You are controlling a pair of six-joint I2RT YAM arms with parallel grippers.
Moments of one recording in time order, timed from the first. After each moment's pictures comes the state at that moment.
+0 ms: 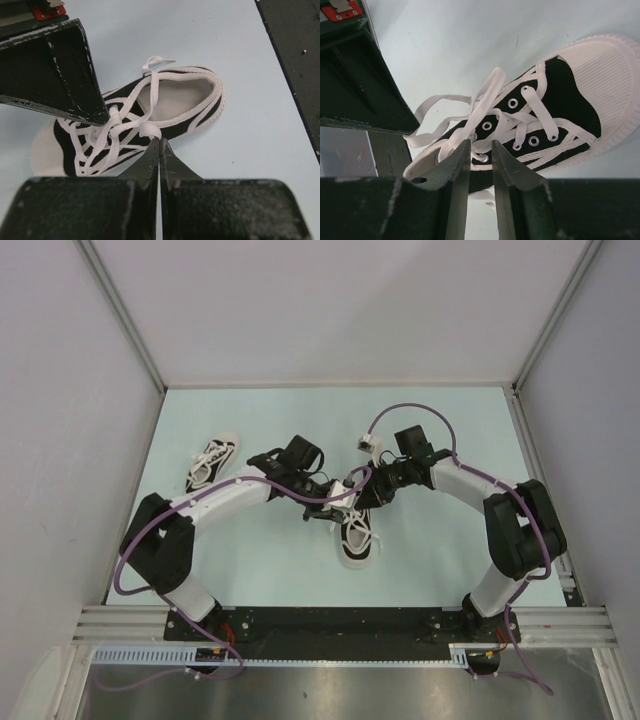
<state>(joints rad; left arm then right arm) -0.67 1.61 1.15 -0.59 0.84 1.03 0.42 1.68 1.06 -0.35 -0.89 -0.14</state>
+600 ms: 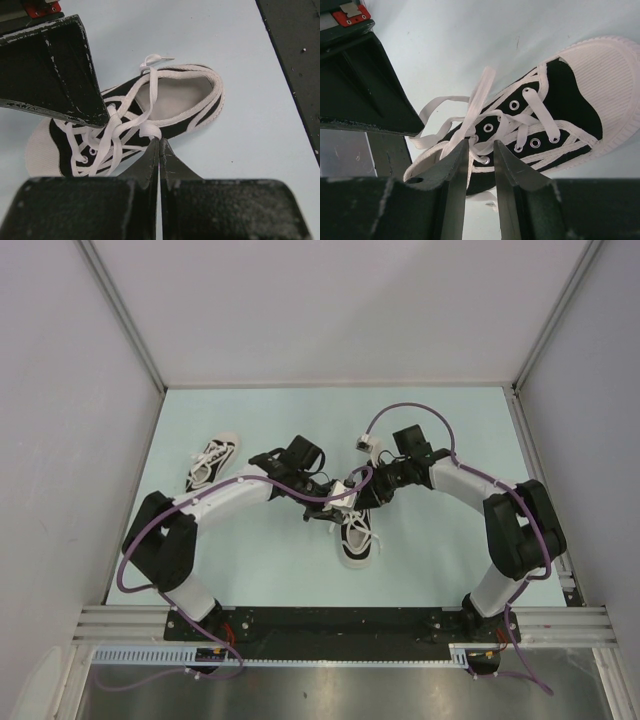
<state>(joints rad) -0.67 1.63 1.16 -0.60 0.84 1.03 0.43 1.68 1.07 -0.36 -0.89 -0.15</state>
